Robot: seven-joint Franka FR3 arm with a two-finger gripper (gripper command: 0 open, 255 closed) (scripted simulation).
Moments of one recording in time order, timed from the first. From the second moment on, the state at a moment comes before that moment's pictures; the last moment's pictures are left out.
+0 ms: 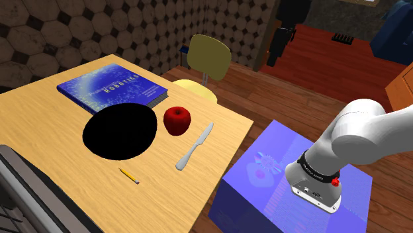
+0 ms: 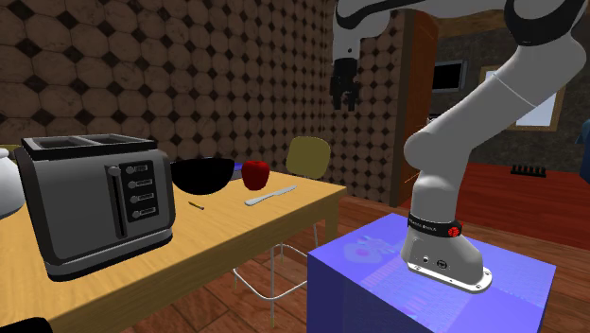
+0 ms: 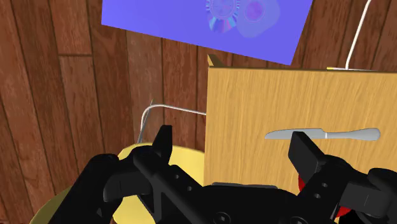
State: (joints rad) arm 0.00 -0.76 0.06 -2.32 0.07 1.52 -0.12
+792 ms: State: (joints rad) arm 0.20 -0.62 0.06 -2.48 0.10 1.92 -0.52
